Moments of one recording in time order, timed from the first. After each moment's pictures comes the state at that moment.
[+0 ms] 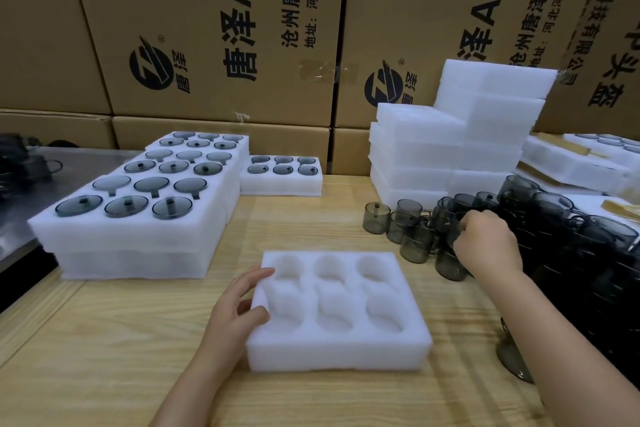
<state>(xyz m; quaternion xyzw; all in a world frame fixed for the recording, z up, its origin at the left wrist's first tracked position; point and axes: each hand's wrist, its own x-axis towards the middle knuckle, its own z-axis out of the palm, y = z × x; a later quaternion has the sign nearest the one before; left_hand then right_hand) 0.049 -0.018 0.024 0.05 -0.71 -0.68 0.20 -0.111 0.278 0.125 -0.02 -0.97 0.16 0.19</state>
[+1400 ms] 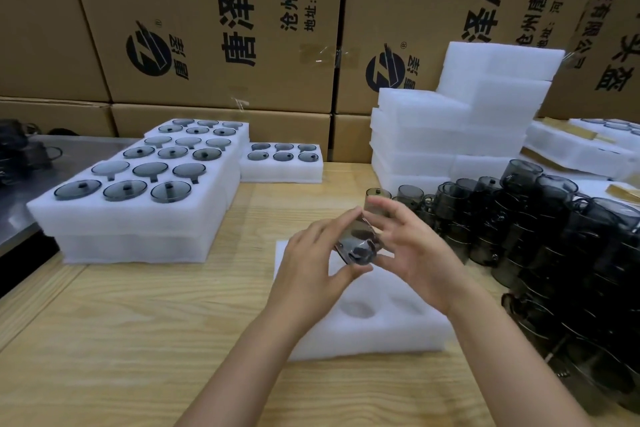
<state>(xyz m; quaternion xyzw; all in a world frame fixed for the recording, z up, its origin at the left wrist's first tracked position) 0.024 0.060 0.084 -0.11 -0.87 -0.37 0.30 -0.032 0.219 0.121 0.23 -0.60 0.74 -0.19</state>
